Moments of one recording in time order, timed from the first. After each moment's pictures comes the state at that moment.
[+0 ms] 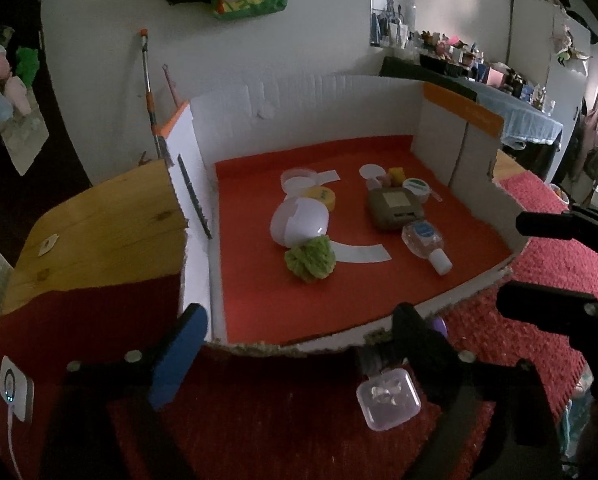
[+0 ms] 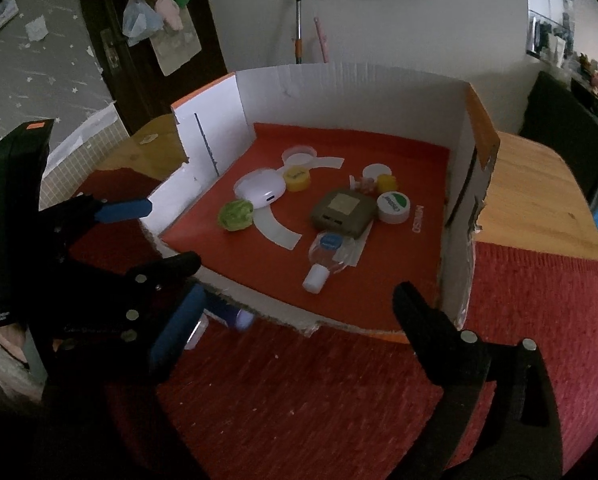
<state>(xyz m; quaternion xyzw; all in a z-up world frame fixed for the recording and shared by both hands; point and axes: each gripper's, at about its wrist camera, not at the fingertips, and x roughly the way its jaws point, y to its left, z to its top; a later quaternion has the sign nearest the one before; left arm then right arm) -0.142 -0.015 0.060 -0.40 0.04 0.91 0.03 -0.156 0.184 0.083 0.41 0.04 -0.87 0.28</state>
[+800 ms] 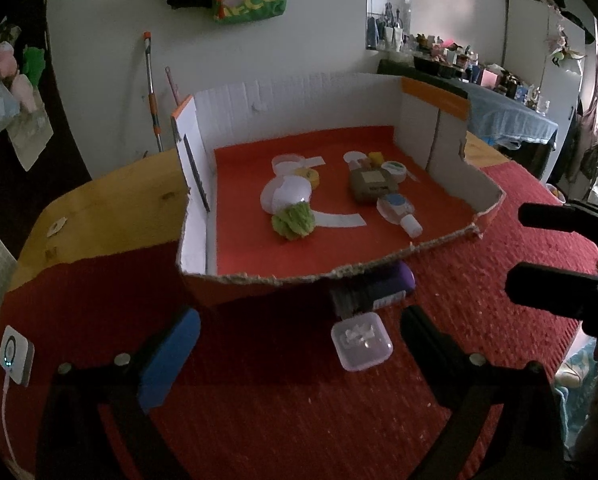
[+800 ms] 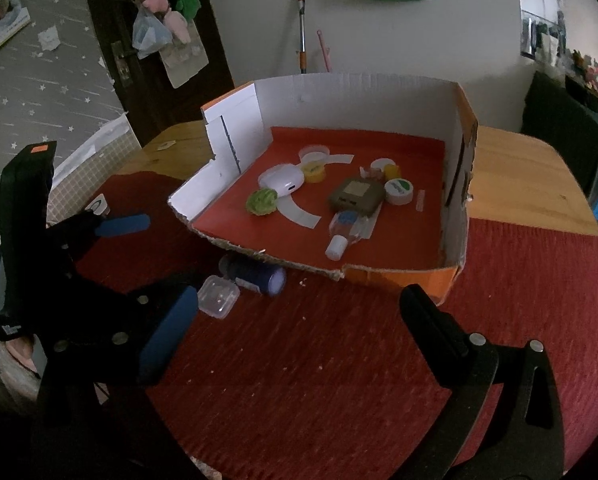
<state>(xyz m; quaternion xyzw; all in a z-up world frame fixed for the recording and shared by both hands) -0.100 -0.005 0.056 -0.40 0.03 0.92 0.03 -0.117 0.194 0.087 0.39 0.03 -0.87 0.29</state>
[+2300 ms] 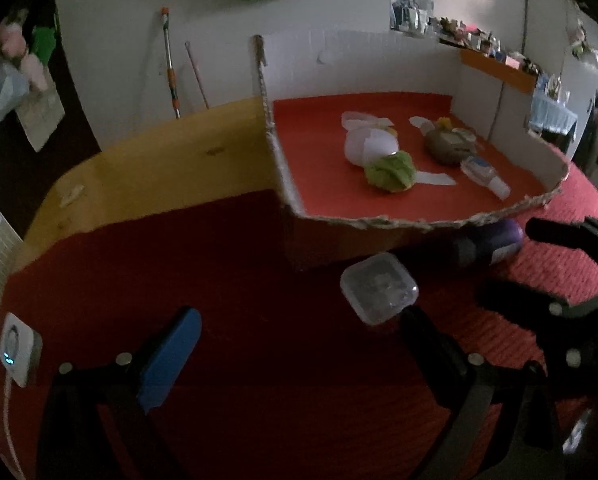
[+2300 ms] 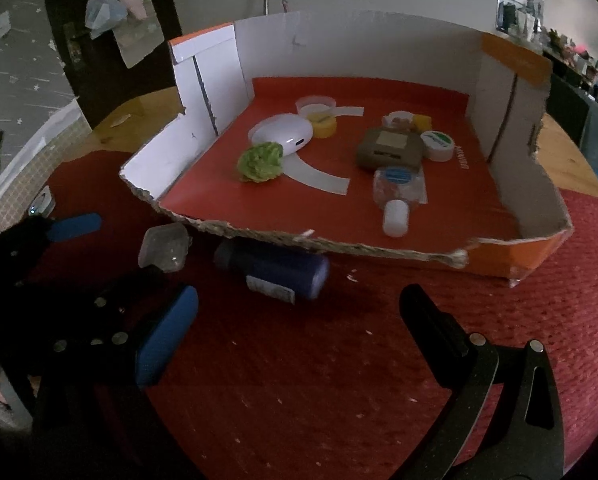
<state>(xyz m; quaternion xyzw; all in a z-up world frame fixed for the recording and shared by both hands) -0.112 -0.075 0.019 -0.43 0.04 0.90 0.01 -0.134 0.116 0.029 0.43 0.03 -0.88 0.20</state>
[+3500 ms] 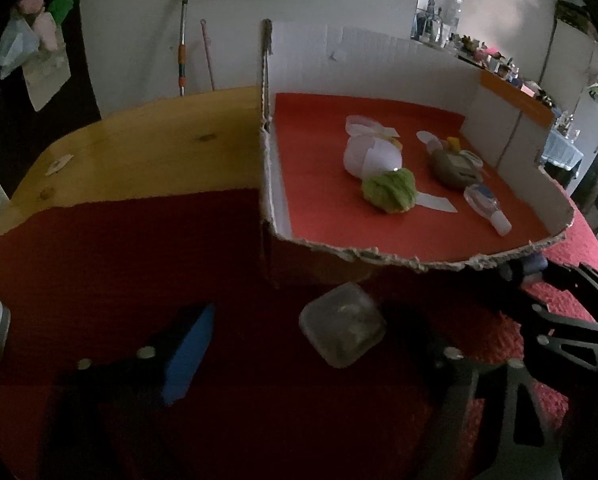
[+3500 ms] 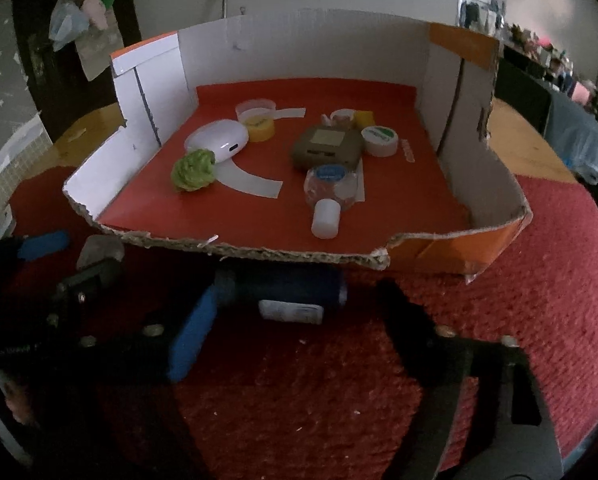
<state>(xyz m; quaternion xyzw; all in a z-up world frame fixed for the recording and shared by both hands) -0.132 -0.067 0.016 -0.44 -0.03 0.90 0.00 -0.142 0.141 0.025 0.42 0.05 -0.90 0.14</state>
